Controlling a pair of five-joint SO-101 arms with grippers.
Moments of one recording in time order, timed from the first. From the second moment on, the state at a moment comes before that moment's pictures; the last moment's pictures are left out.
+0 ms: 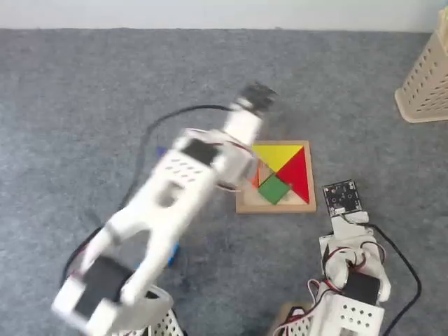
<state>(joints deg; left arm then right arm) 21.2 -9.6 28.4 55.3 0.0 12.9 -103.1 95.4 71.6 28.9</state>
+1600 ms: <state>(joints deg) -4.3 16.0 19.8 53.1 22.3 12.9 -103.1 95.4 71.6 28.9</state>
